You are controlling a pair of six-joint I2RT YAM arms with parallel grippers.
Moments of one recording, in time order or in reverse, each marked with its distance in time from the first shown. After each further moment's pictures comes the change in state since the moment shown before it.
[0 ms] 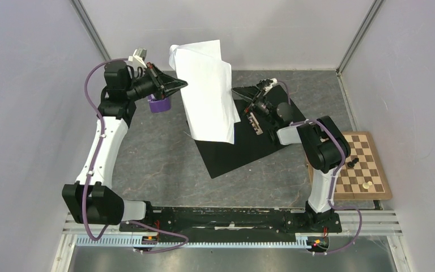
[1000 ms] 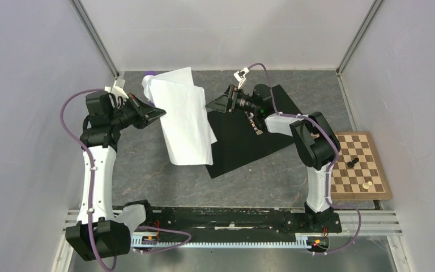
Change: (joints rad) left arm 0.222 -0.276 -0.224 -0.367 -0.101 0.311; right arm 0.094 0.077 0.329 -0.664 -0.206 -0.892
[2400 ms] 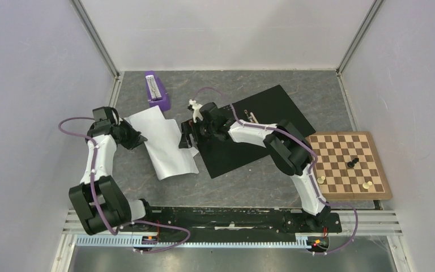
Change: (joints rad) left arm 0.161 0.263 -0.191 -0.077 -0.435 0.121; right arm 0.369 0.169 0.309 -0.814 0.394 -0.448
